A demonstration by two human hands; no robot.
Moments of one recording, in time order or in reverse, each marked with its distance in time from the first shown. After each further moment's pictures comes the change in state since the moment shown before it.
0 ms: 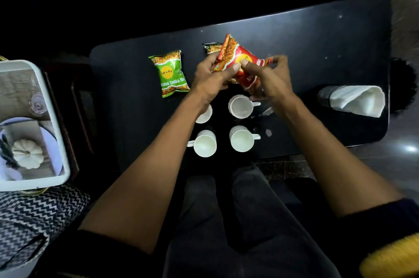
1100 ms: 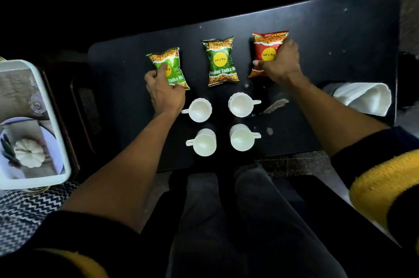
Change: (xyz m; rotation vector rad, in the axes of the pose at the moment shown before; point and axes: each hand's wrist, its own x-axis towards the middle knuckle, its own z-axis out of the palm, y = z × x) left_hand 0.019 -0.069 -0.082 0.662 0.516 0.003; right_hand 0.093 0.016 -0.022 -0.694 0.127 -0.175
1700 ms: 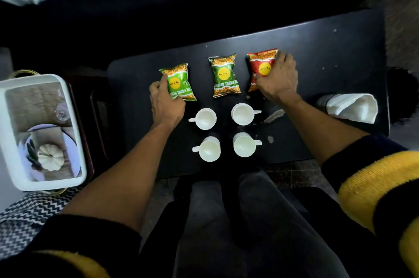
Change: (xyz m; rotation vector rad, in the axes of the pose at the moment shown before) left_hand -0.015 0.009 -0.045 0.046 -0.057 0.077; right_hand -0.036 -0.016 -0.013 -0.270 0.128 -0.168
